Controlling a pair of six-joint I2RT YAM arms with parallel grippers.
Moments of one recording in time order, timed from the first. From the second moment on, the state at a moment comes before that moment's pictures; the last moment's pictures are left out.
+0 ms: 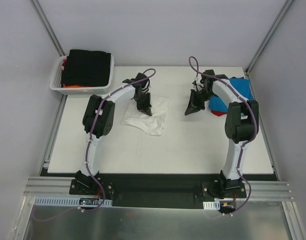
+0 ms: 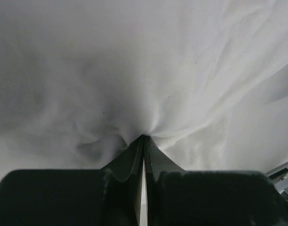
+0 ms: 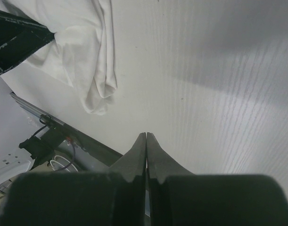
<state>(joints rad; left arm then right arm) -0.44 2.27 1.81 -0.80 0.32 -0.50 0.18 2.05 1.67 -1.04 -0.55 0.28</state>
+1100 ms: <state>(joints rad) -0.25 2.01 1.47 -0.91 -0.07 -0.60 0.18 2.05 1.68 -1.04 -0.56 0.28</state>
